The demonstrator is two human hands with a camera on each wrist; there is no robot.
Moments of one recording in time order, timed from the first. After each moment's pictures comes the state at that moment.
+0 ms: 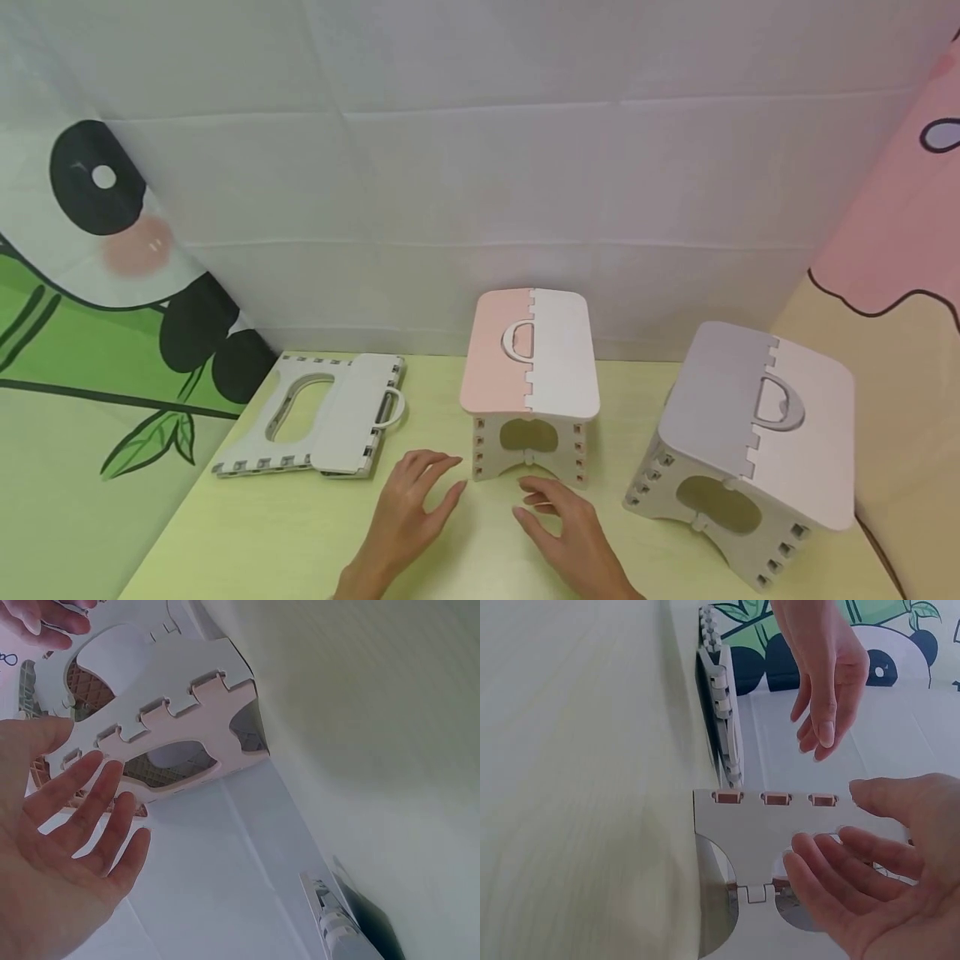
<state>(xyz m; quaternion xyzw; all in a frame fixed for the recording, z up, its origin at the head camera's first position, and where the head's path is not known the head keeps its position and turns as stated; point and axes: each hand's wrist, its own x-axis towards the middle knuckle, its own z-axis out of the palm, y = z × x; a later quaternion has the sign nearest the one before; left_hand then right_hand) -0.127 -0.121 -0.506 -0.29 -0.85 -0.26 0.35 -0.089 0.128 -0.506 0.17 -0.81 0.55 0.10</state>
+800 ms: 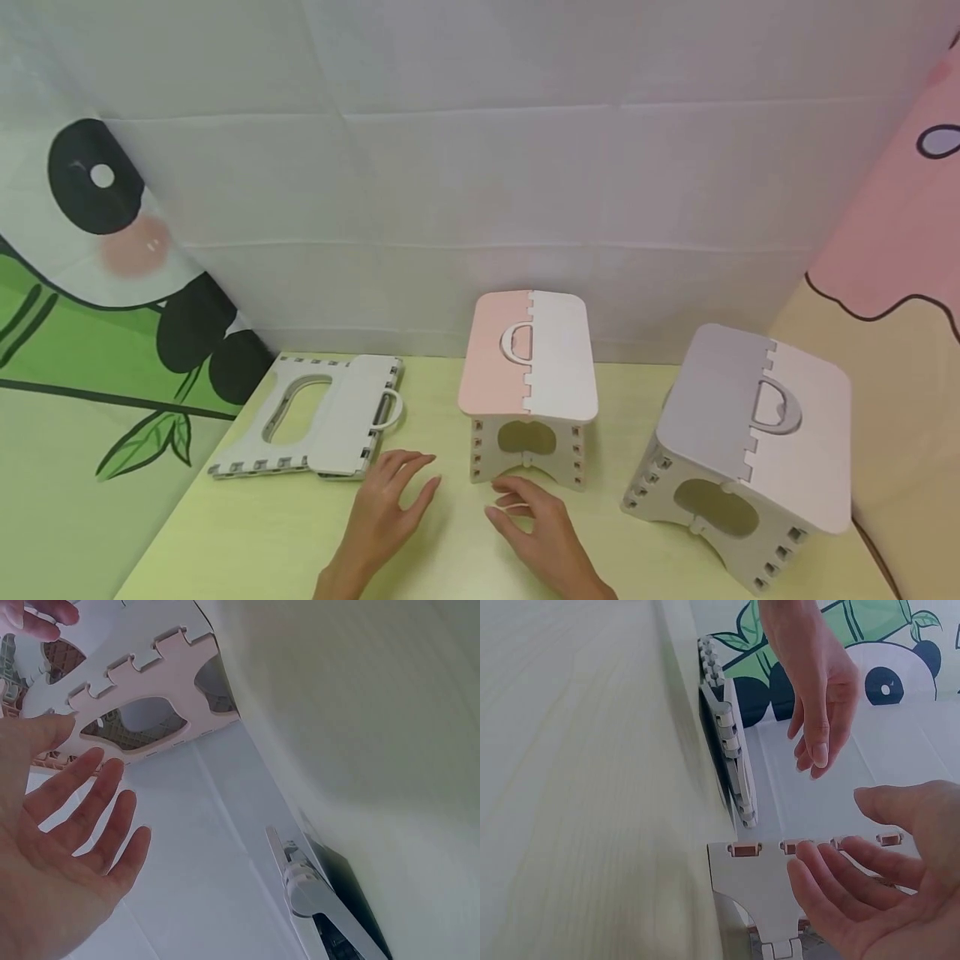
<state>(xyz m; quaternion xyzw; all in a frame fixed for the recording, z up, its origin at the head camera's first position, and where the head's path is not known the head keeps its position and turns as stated) -0.129 -0.148 -0.509 -0.25 -0.87 -0.26 0.33 -0.097 0.105 -0.509 0.19 -0.77 0.60 0.04</state>
